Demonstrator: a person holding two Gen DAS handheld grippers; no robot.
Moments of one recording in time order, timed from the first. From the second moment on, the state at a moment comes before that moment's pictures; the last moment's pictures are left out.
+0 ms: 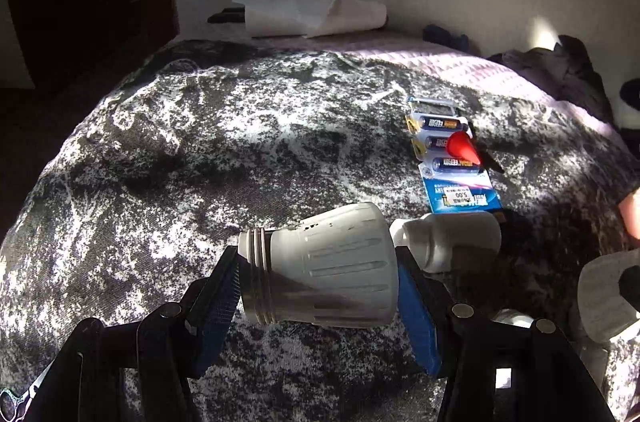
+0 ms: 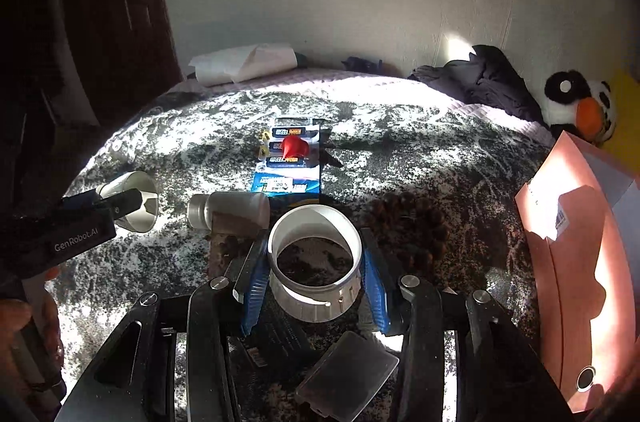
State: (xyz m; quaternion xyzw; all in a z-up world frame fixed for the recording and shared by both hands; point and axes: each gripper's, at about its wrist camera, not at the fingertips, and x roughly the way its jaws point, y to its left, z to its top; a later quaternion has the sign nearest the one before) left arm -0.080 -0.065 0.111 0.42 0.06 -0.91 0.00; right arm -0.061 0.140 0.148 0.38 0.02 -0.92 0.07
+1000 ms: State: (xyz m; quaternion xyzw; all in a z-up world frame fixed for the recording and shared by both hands) left arm 0.101 0.028 0.224 0.34 -0.02 -0.93 -0.11; right arm 0.168 0.208 0.245 0.30 -0.01 -0.95 0.04
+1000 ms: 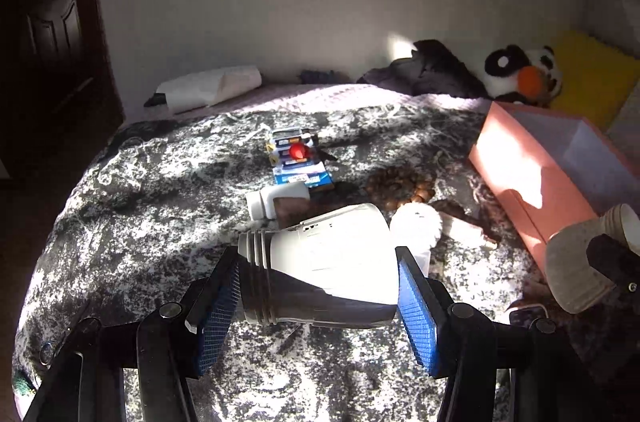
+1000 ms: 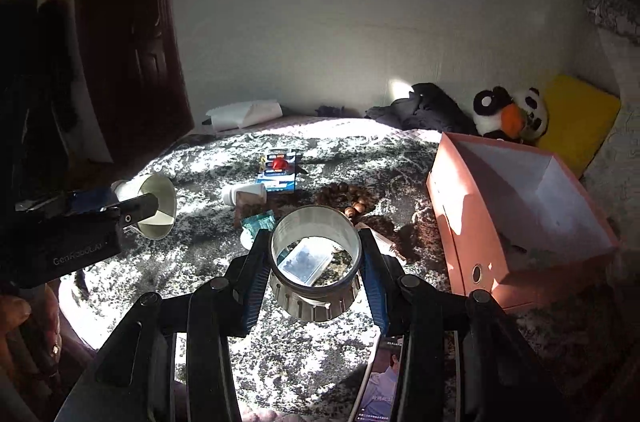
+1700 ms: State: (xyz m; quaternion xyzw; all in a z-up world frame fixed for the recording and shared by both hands) left arm 0.130 0.232 0.268 0.30 -0.11 -0.91 -0.27; right arm 0.243 0.392 0.273 0.27 -0.07 -0.96 -0.11
